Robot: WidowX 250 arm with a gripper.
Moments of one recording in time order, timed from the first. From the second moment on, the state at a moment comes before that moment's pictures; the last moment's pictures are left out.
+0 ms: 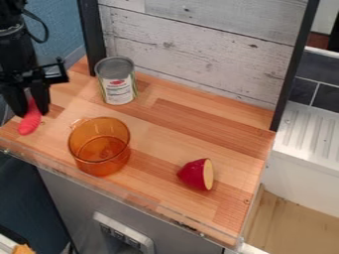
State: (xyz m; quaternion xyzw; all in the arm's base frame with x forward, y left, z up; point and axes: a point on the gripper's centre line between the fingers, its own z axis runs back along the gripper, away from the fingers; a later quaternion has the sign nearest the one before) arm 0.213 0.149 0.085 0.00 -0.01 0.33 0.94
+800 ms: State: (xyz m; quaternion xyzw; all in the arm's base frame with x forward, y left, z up) arm 0.196 -0.005 0.060 0.00 0.02 0.14 0.99
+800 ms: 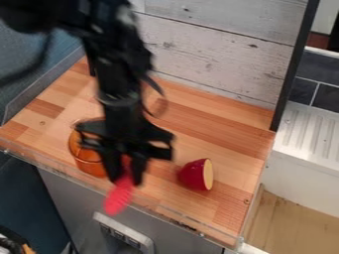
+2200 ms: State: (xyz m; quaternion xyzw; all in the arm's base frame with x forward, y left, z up) arm 0.215 -0.055 0.009 -0.06 0.11 0.05 0.99
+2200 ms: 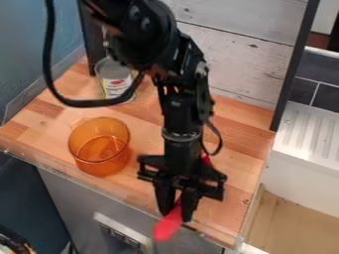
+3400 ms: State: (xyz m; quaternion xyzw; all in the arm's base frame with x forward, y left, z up) arm 0.334 0.000 0.011 -0.05 0.07 0.14 0.99
